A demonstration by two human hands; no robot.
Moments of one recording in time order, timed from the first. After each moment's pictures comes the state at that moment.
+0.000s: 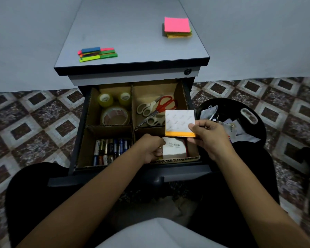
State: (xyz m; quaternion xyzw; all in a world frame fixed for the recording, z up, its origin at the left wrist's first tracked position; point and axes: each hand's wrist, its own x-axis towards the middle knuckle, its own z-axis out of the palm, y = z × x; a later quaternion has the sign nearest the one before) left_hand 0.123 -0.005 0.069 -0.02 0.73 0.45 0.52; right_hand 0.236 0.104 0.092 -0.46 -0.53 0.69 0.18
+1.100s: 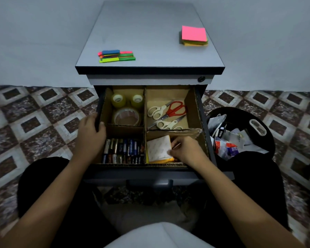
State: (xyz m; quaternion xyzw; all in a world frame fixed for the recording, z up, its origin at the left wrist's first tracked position) left_hand 0.027 -0.126 0.076 0.18 0.92 0.34 0.03; right_hand 0.198 0.063 0.071 -0.35 -0.85 0.40 -0.04
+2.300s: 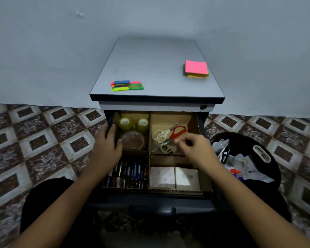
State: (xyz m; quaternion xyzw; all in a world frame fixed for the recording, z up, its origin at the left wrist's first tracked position) left_hand 0.024 -0.108 0.085 0.27 0.92 0.30 0.00; right_hand 0.182 0.083 0.128 -0.29 -0.87 0.40 0.11
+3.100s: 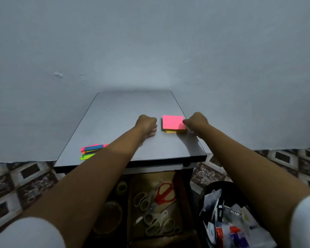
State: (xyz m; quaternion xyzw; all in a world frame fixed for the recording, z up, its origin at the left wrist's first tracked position) left_hand -0.062 0.159 0.220 0.18 0.72 0.59 0.32; right_hand 0.039 0.286 0.222 -0.45 -0.79 0.36 0.19
